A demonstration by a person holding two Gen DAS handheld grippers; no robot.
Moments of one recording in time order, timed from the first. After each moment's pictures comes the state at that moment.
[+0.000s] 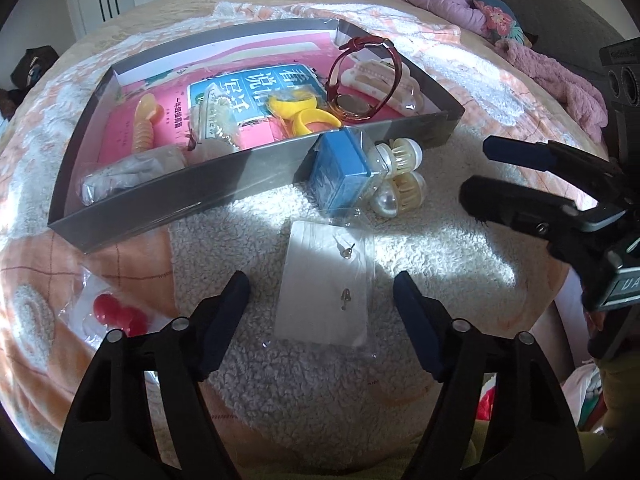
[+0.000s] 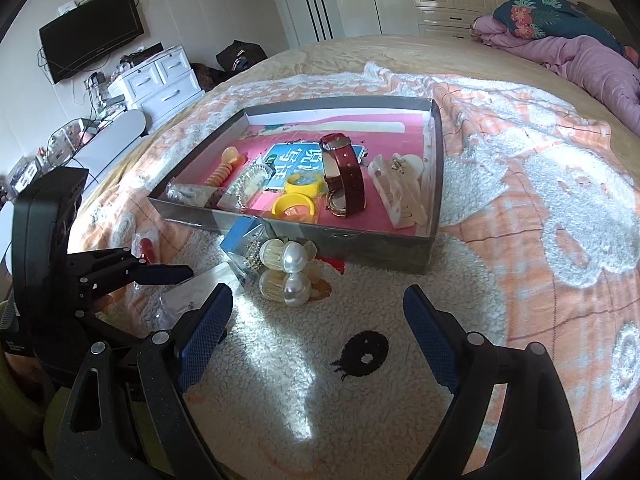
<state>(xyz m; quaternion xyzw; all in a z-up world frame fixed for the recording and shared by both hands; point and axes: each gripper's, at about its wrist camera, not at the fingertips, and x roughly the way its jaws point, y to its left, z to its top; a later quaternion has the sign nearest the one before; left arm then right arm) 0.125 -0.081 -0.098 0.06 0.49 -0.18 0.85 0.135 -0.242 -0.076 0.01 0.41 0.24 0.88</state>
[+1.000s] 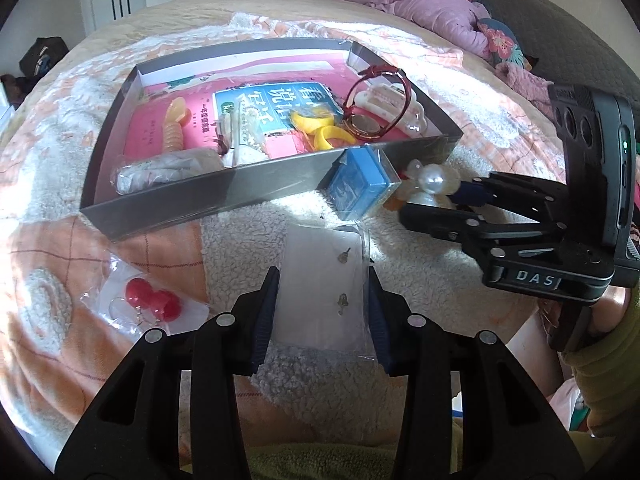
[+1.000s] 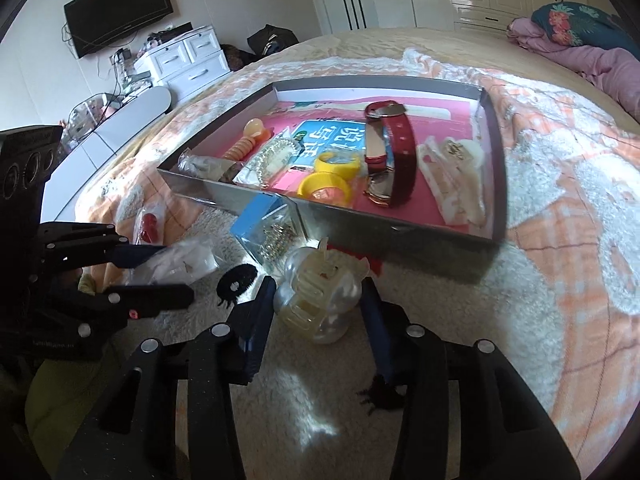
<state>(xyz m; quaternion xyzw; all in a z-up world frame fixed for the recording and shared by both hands) 0.115 -0.059 -0.082 0.02 0.47 -0.18 0.86 0.144 -0.227 -0.098 -0.01 0.41 0.29 0.86</state>
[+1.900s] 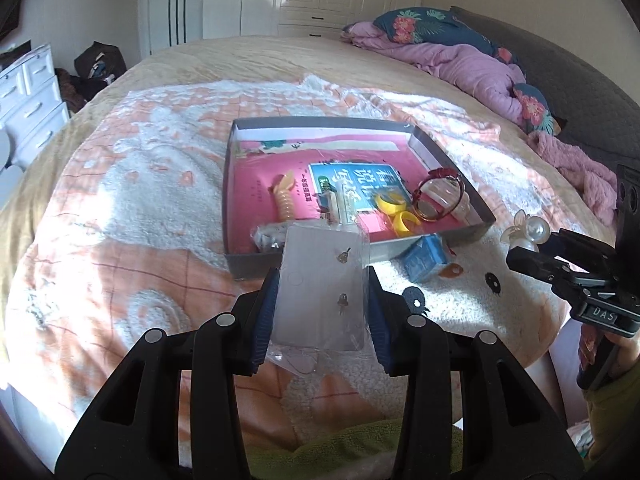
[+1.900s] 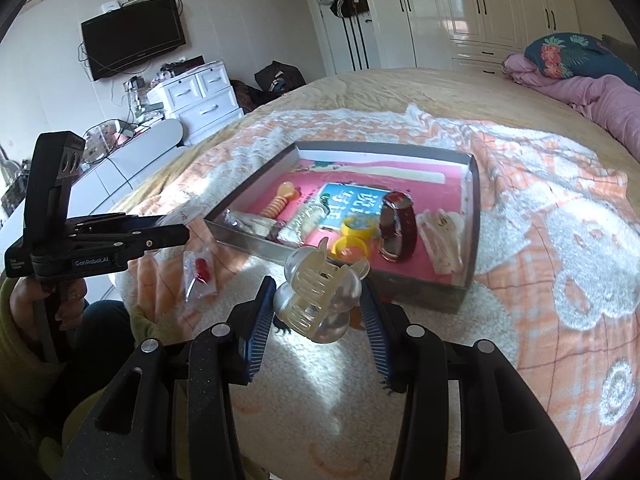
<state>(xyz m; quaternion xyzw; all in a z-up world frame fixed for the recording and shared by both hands) 0.105 0.008 -0.022 -0.01 0.40 -0.11 0.91 0.110 -0.224 -0.031 0.00 0.35 0.29 0.89</state>
